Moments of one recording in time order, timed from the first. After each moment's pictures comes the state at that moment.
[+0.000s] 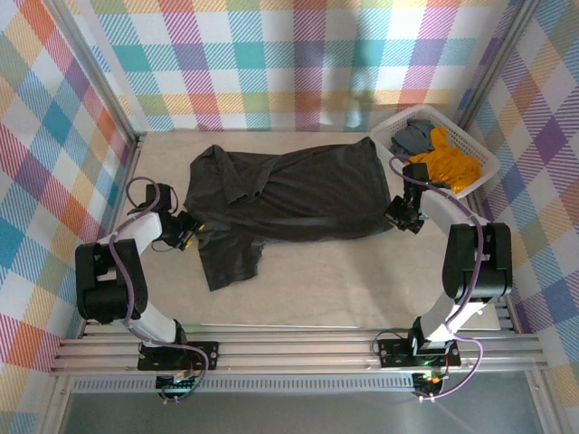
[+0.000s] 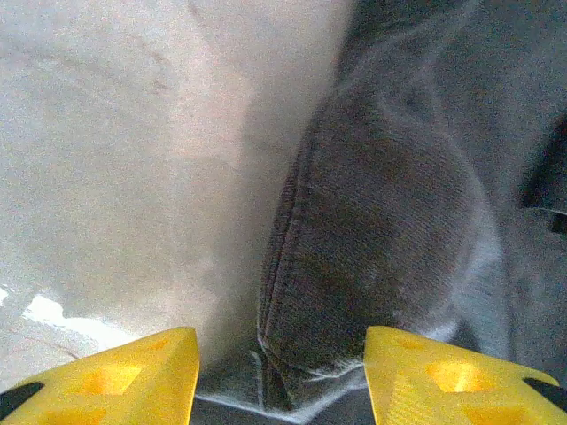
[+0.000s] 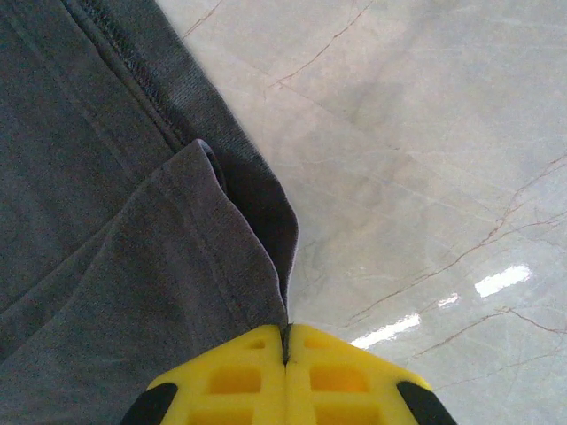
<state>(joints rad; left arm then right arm) 0.13 1.59 0.89 -0.49 0.25 -0.76 0.04 1.68 1.11 -0.70 -0.03 0.64</state>
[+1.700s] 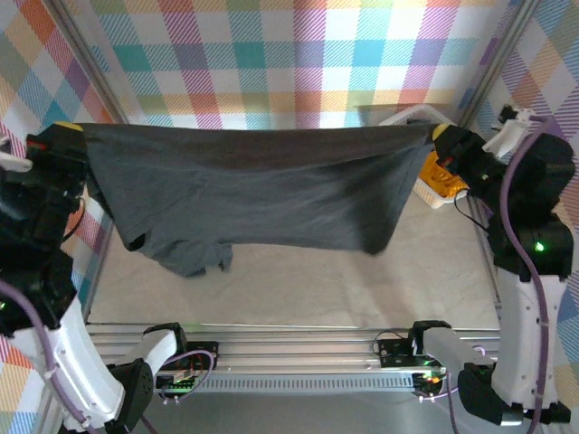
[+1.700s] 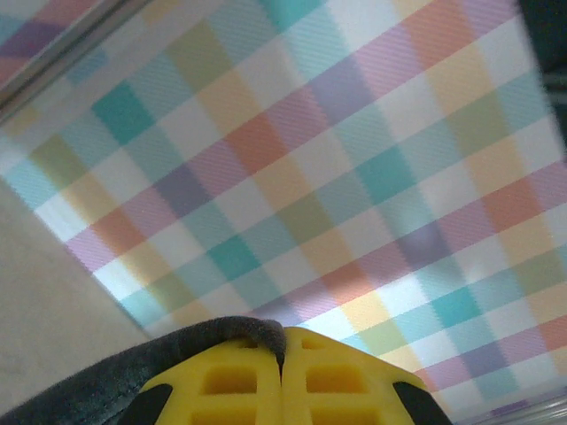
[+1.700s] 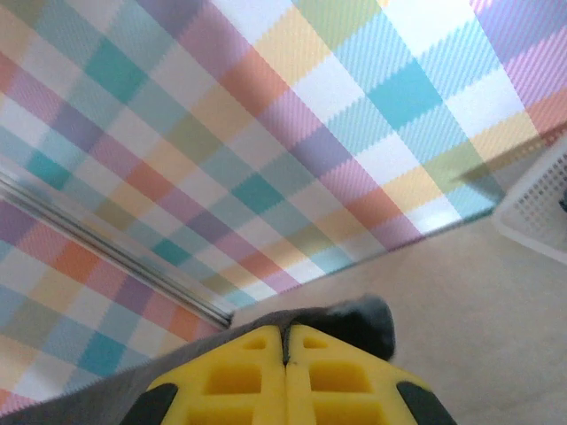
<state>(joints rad) 0.21 1.06 2.10 -1.02 0.10 -1.00 0.02 1.01 1.69 -0.79 -0.31 0.70</state>
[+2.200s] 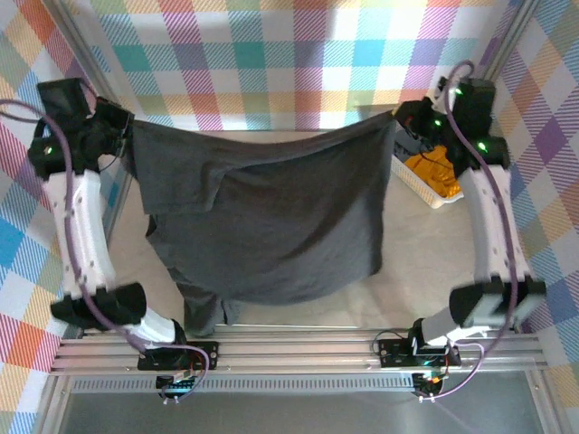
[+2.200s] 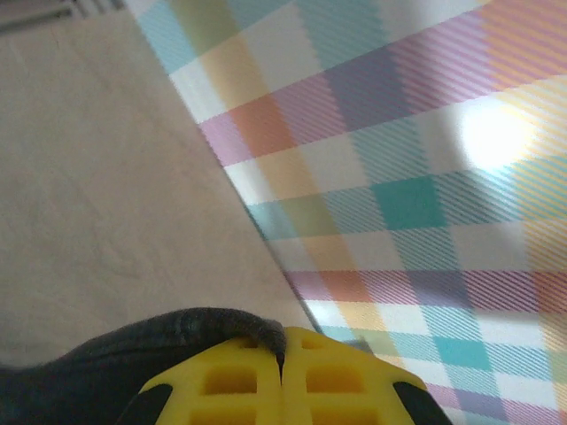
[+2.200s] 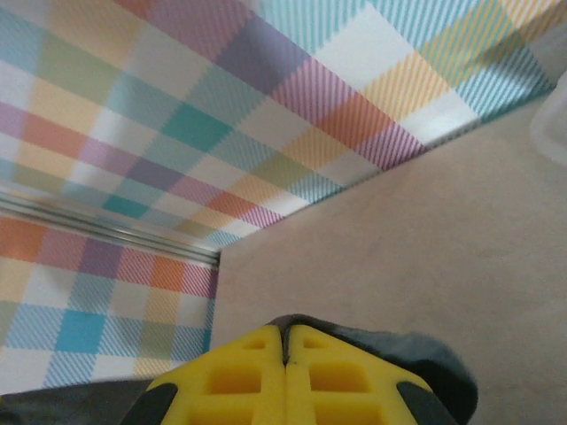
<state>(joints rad) 0.23 1.58 2.07 -1.04 0.23 -1.00 0.01 1.57 1.80 -0.67 -0.51 0.74</state>
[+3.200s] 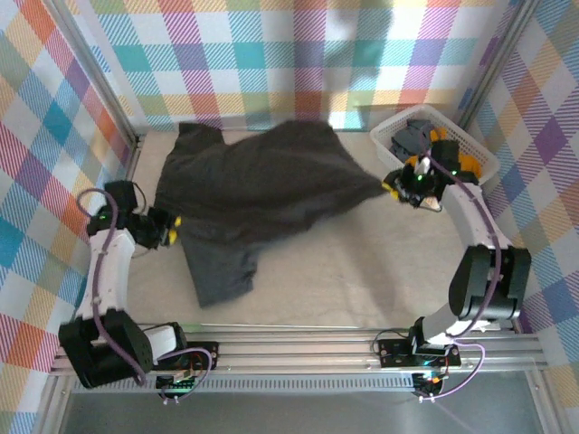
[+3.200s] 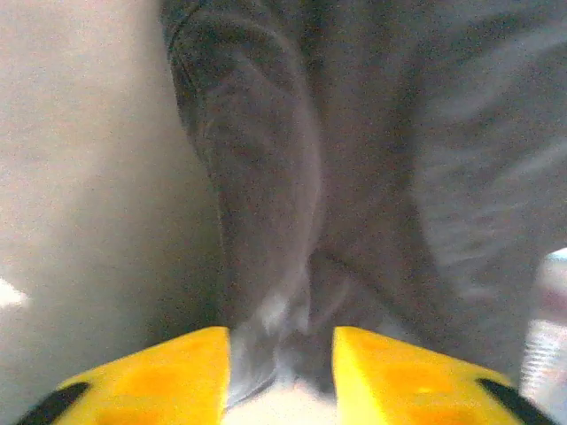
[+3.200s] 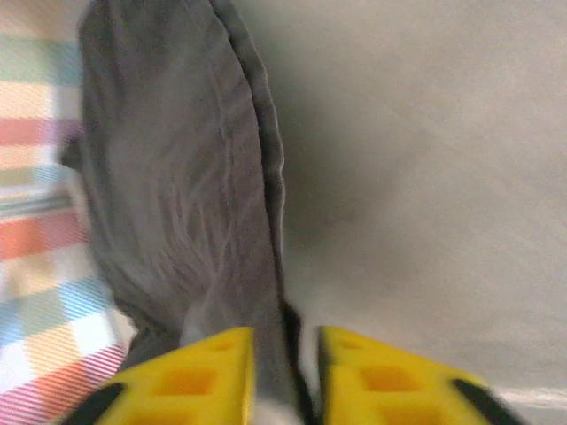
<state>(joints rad) 0.27 1.23 0.94 -0.88 0.36 -0.93 -0.05 1.57 1.21 -0.65 -0.54 0.70</state>
